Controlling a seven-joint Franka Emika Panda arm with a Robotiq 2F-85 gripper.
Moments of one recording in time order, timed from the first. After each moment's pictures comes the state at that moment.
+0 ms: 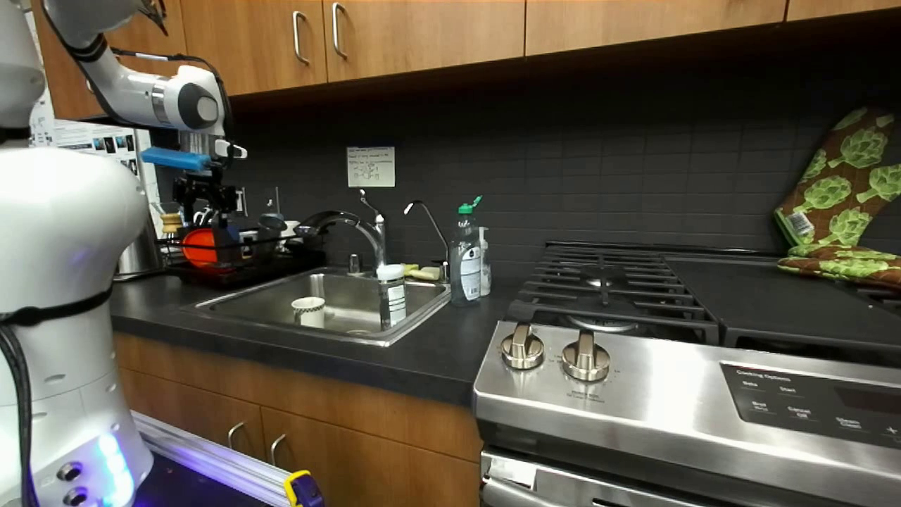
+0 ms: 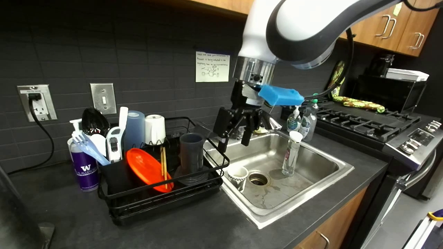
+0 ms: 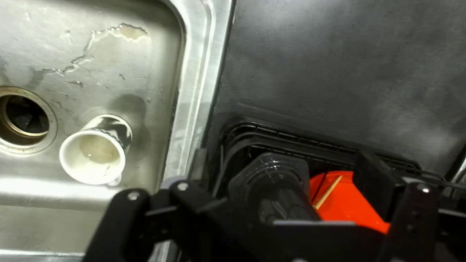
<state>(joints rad) 0.27 -0.13 0.34 -2.25 0.22 2.26 0.24</state>
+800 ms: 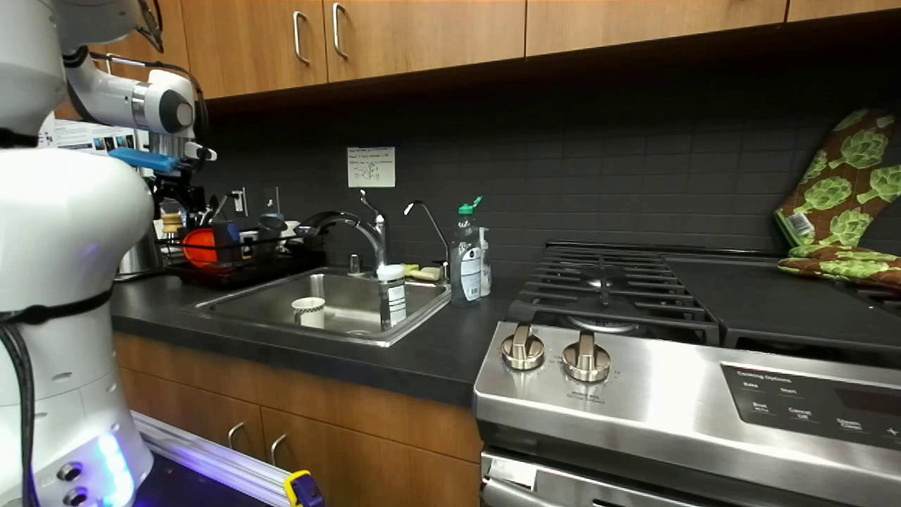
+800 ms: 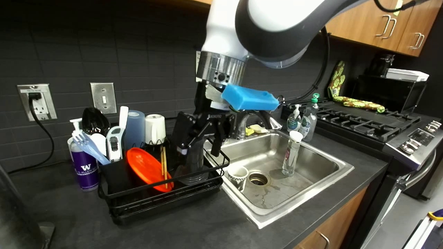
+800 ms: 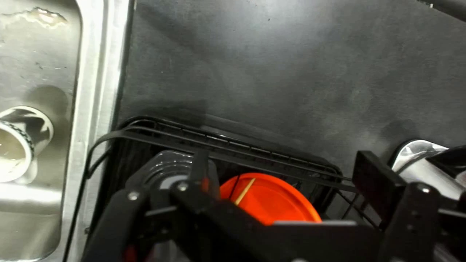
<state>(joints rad) 0.36 0.02 0.40 -2.09 0.19 2.26 0.36</state>
